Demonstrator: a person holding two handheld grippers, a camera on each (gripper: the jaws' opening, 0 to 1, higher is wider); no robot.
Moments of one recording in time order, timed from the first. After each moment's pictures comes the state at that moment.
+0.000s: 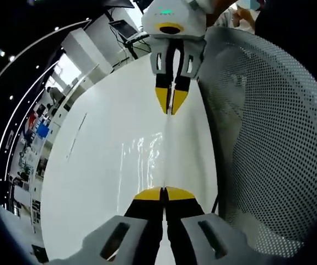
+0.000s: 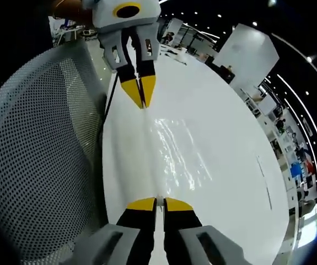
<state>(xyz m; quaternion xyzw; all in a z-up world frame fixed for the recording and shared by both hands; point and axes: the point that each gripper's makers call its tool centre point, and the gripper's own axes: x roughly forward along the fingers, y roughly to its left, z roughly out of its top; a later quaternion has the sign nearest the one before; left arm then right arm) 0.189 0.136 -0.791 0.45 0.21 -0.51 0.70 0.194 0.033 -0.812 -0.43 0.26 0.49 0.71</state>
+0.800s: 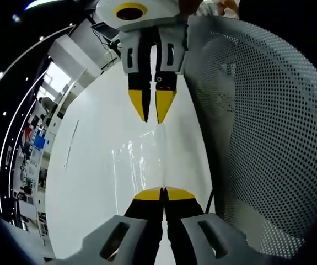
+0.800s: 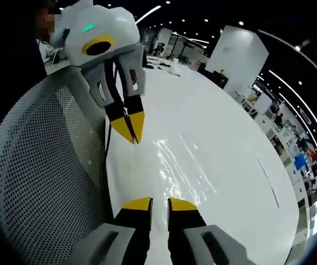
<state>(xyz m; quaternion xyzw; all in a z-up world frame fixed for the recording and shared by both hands) 0.181 0.128 -0.794 0.47 0.20 -0.52 0.68 0.188 0.060 -0.795 -0.36 0.26 0.50 0.74</state>
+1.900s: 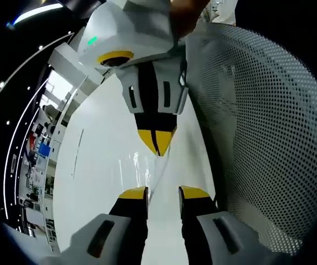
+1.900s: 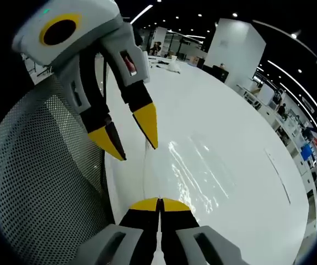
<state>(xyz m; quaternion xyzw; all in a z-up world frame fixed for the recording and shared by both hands) 0.177 0.116 -0.777 0.49 0.17 -0.51 0.68 0.191 0.091 -0.808 -0.33 0.28 0.51 0.74</state>
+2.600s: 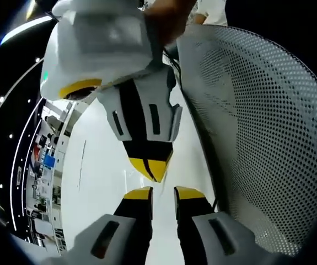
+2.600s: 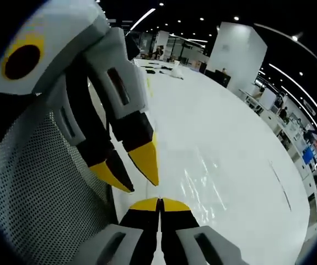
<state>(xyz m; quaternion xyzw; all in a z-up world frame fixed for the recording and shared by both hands) 0.170 0.101 -0.780 0.52 0.14 -0.52 0.66 0.186 0.108 -0.793 -0.32 0.27 0.53 0.74</state>
